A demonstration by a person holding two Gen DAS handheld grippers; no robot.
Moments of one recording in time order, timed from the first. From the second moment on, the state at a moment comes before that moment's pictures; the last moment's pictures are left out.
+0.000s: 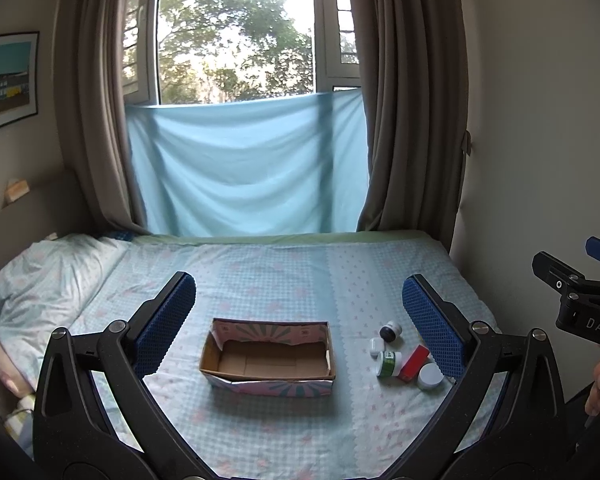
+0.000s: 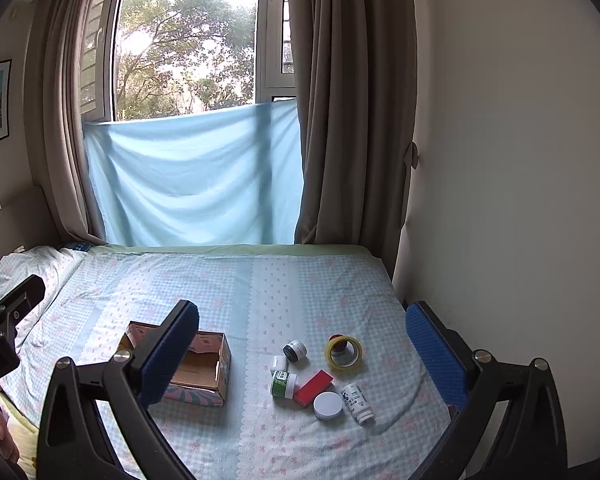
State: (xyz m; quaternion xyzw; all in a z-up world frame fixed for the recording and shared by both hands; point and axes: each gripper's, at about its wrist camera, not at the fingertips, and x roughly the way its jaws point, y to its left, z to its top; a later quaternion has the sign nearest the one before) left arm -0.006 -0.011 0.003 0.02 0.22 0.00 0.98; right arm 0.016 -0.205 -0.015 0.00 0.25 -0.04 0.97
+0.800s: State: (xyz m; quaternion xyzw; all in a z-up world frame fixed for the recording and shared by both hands) left arm -0.001 -0.006 0.002 0.01 0.22 0.00 0.98; right arm 0.020 -0.202 -0.019 0.00 0.26 -0.04 0.97
